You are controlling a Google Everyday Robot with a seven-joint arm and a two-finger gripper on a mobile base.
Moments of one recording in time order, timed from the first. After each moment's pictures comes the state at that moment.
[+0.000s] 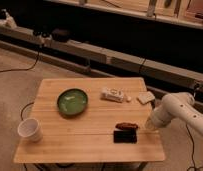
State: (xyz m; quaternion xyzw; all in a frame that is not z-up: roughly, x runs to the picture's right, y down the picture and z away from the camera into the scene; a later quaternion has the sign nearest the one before) arm 0.279 0.226 0.789 -0.31 -0.11 0.01 0.94
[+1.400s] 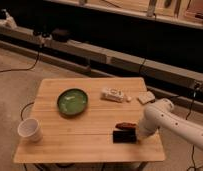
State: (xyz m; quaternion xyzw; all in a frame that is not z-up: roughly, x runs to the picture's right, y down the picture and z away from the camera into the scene) arm 0.225 0.268 0.796 -0.34 -0.08 -0.04 0.94
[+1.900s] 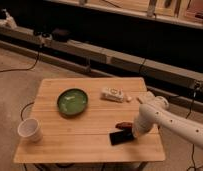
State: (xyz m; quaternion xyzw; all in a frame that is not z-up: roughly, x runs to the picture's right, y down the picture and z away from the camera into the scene) arm 0.203 0.254 0.805 -0.33 -0.09 -0.04 0.94
